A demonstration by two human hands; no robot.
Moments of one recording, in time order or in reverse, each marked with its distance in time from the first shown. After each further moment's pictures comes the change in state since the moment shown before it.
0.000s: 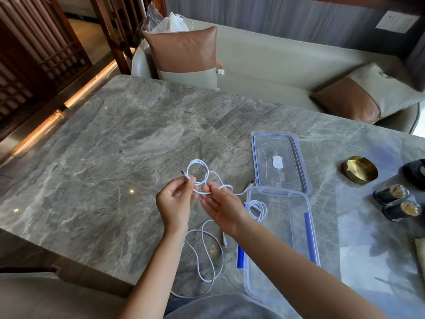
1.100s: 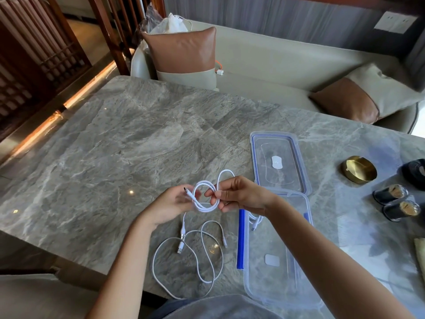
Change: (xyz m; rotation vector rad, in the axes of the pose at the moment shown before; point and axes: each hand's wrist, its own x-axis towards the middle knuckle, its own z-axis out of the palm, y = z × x) left_hand 0.032 0.023 -0.036 0.572 -0.846 -0.190; right_hand -0.012 -0.068 -0.018 -0.837 -0.389 0.025
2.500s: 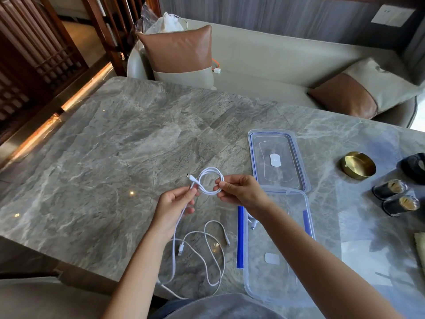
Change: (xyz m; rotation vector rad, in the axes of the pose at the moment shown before) left_hand 0.005 -0.007 0.032 -0.487 0.371 -0.039; right_hand 0.008 0.018 0.002 0.218 0.404 -0.091
